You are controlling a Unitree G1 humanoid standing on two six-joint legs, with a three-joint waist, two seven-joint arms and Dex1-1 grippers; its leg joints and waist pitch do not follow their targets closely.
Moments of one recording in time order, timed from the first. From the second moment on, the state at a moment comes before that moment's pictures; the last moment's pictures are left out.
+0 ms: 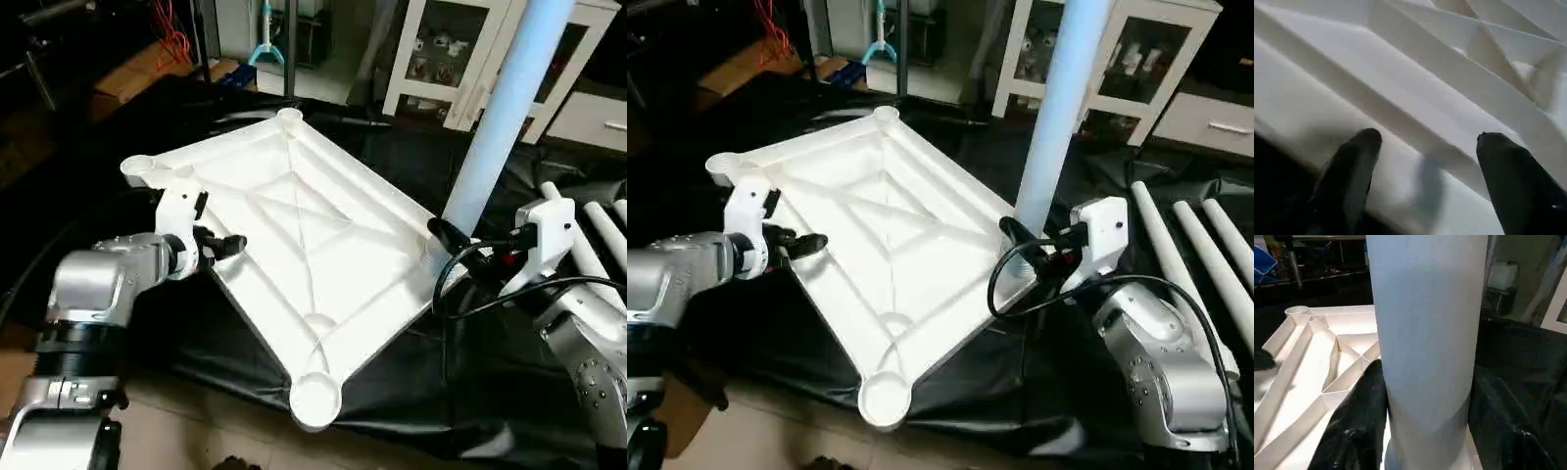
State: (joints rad) left arm -0.56 0.38 0.08 0.10 -0.27 1.12 -0.44; right arm -0.13 -0.40 -0.14 -0.25 0.44 0.44 0.49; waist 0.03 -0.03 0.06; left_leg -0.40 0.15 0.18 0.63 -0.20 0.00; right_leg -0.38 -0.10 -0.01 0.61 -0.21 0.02
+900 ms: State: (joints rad) left arm -0.68 0.36 -0.22 0.36 -0.08 0.84 -0.41; right arm -0.09 -0.39 -0.16 -0.26 0.44 0.44 0.47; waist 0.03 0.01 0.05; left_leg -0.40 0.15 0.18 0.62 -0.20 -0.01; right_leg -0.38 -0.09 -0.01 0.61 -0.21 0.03
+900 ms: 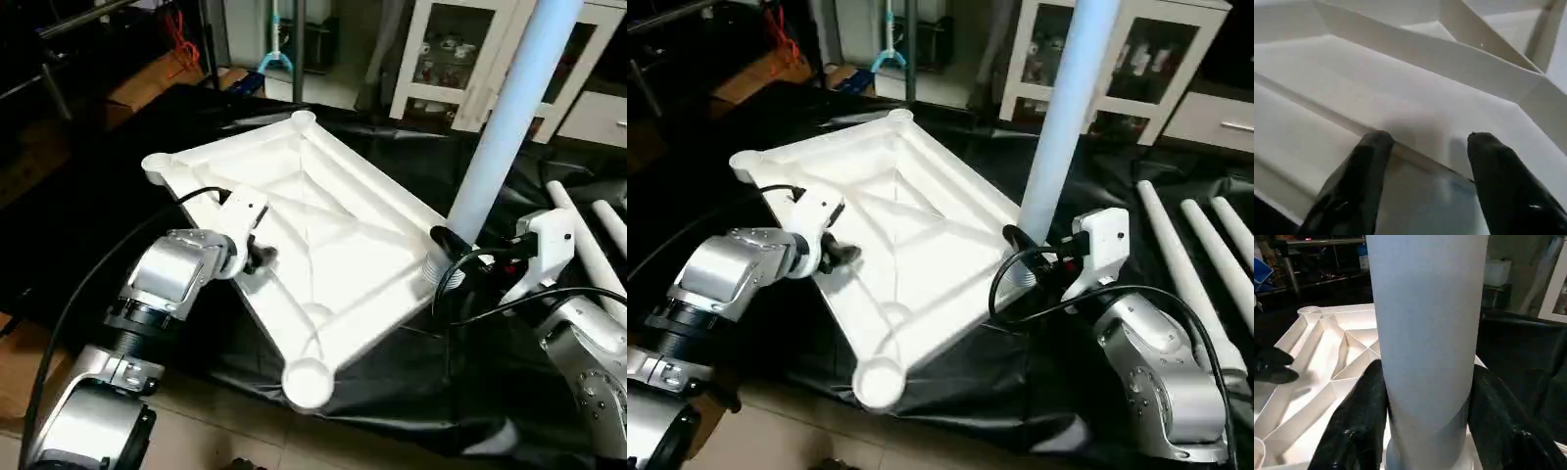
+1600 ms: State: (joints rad) left arm -0.77 0.58 -0.40 0.85 0.19 -0.03 -0.53; right arm -0.09 -0.39 -0.16 -0.26 0.44 0.44 0.48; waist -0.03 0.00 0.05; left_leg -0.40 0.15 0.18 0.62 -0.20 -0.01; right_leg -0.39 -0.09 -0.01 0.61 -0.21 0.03
